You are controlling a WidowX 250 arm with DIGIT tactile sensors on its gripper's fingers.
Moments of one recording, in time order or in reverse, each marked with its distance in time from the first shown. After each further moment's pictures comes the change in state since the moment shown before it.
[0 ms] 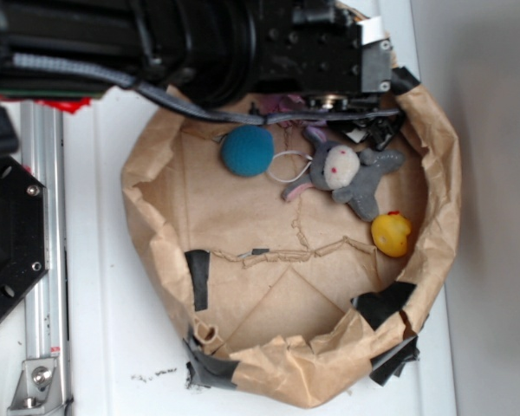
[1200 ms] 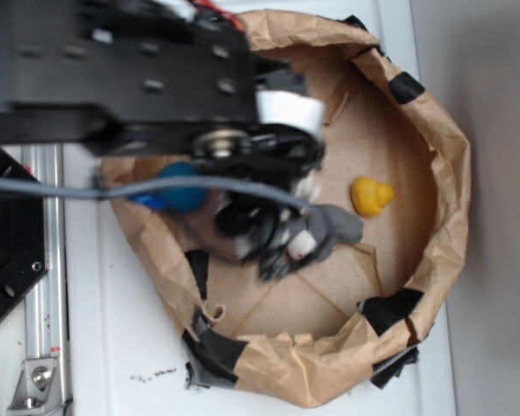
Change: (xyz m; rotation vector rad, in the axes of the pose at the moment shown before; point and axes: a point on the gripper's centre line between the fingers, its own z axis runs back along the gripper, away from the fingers) arm -0.099 -0.016 0.136 -0.341 0.230 -0.621
